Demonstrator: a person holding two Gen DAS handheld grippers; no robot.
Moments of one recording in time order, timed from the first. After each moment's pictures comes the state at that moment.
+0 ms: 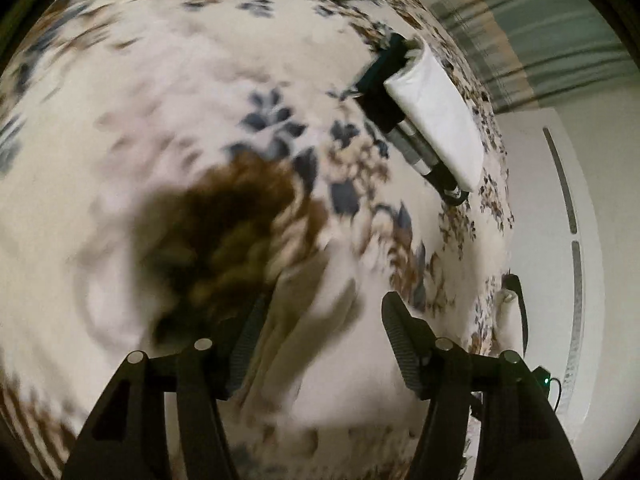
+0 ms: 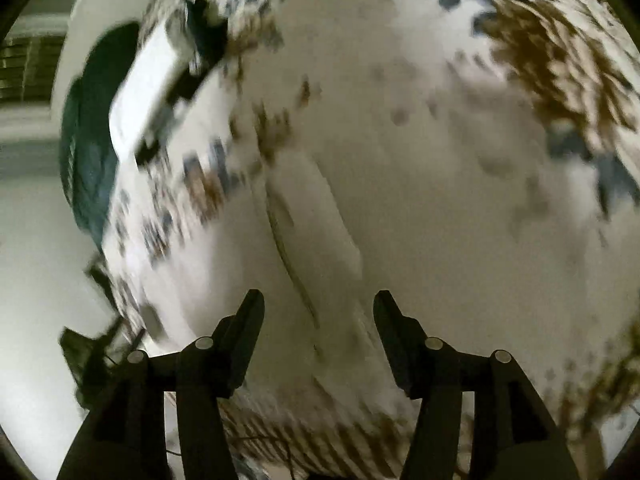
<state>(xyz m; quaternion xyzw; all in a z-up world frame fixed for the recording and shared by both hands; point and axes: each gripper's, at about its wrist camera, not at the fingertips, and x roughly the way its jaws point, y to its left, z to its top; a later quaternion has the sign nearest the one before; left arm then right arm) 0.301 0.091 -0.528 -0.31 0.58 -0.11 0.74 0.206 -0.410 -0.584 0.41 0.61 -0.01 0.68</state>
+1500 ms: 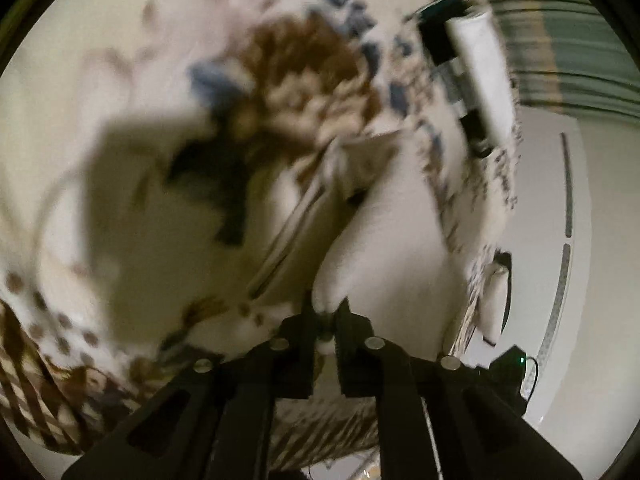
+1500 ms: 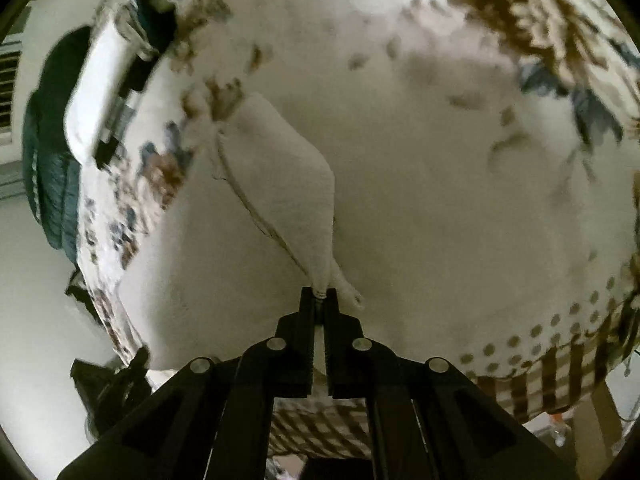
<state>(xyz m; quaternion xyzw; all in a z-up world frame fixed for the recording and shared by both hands) 0.222 0.100 -0.578 -0.40 0.66 -0.10 0.63 0.171 -0.391 -0.600 0.38 0.69 -0.06 0.62</state>
